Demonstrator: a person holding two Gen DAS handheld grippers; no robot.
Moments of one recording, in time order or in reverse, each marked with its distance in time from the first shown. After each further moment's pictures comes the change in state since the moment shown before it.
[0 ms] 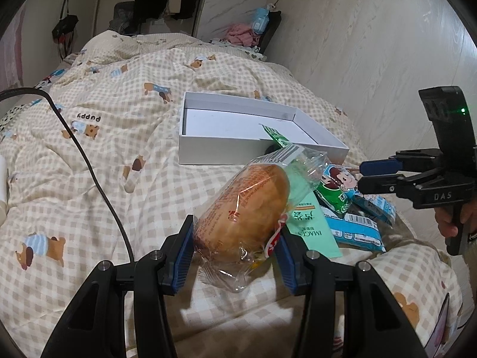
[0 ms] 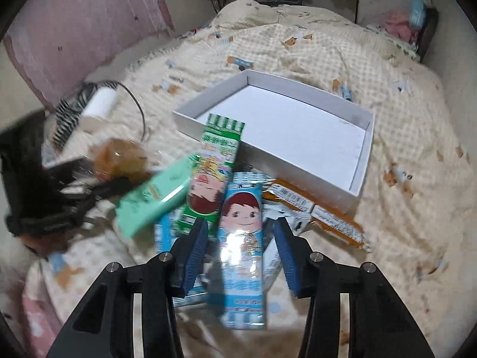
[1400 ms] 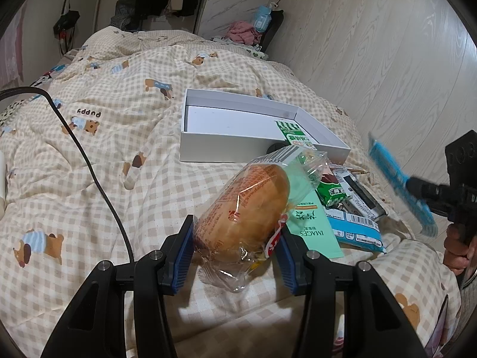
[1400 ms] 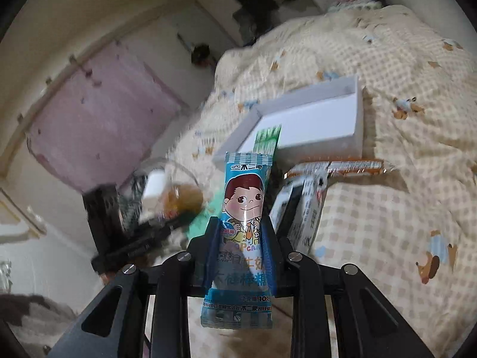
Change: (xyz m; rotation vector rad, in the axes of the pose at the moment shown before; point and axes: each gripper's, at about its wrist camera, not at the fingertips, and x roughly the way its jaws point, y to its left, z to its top) left arm 0.001 0.003 0.000 -0.010 0.008 -0.005; right arm -0.043 -0.038 -0.073 0.461 -0.392 0.356
